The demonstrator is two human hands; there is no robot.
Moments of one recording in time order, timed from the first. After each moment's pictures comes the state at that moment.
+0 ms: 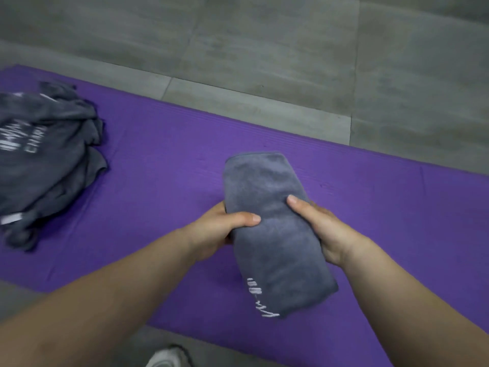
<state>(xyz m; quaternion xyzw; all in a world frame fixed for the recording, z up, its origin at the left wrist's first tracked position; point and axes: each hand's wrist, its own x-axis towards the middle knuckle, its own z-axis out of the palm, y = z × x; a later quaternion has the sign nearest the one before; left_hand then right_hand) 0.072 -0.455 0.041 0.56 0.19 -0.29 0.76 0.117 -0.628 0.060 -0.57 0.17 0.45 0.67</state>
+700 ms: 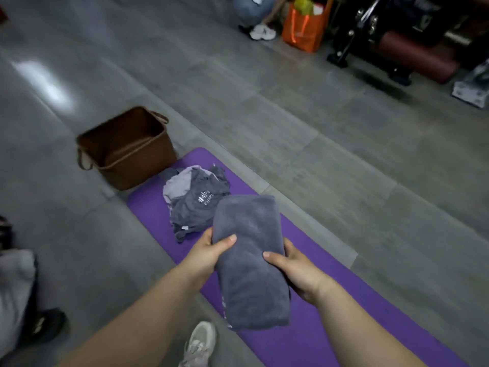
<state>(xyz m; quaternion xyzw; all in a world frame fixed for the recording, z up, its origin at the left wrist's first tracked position) -0.064 -0.325 0.511 0.46 0.39 0.05 0.80 0.047 -0.465 0.528 -0.65 -0.06 0.56 0.52</state>
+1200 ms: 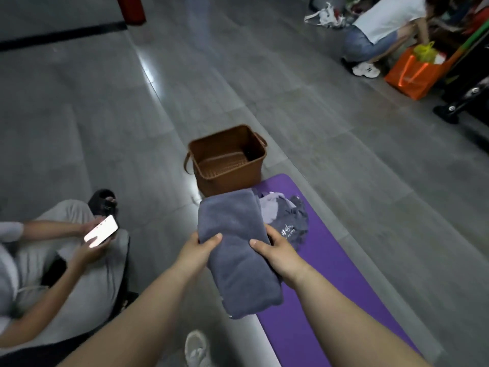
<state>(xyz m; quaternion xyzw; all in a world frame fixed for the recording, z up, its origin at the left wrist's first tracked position) -0.248 -0.066 0.560 0.44 0.57 0.17 0.67 -0.104 -0.143 0.562 -0.65 -0.24 0.58 0.43</state>
